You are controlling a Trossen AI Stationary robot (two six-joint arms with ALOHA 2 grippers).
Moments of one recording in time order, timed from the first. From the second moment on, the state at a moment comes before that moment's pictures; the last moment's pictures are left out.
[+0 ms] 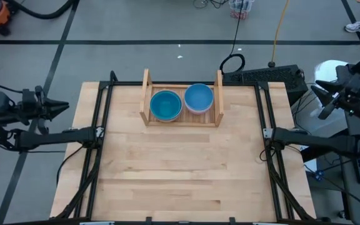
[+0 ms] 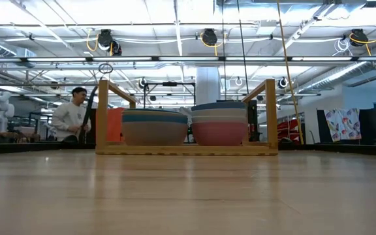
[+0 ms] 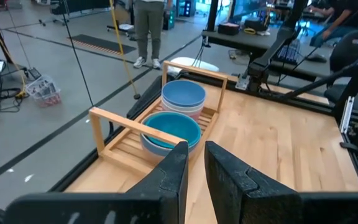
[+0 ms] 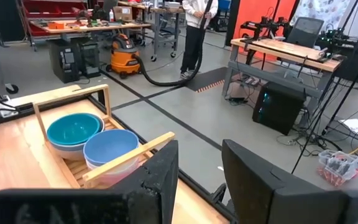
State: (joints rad) left arm 0.20 0.31 1.47 -1.42 -0.15 -0.13; right arm -0.36 0.53 1.69 -1.43 0.44 0.02
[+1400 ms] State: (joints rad) left arm 0.29 0.00 0.73 -0.73 -0.07 -0.06; right arm -0.36 0.01 0.80 -0.71 0.33 -0.04
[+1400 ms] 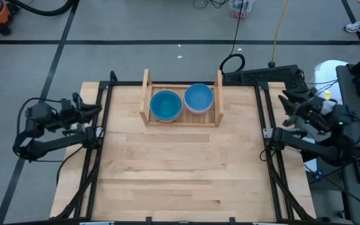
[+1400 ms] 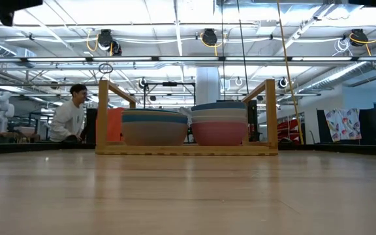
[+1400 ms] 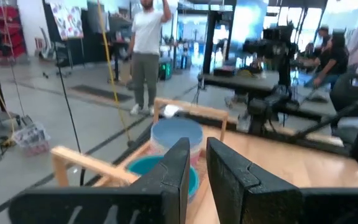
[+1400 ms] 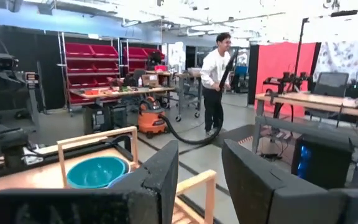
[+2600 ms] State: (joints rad) left arm 0.28 0.00 0.19 -0.16 0.01 -0.11; right arm -0.36 0.01 0.29 -0.26 0.26 0.07
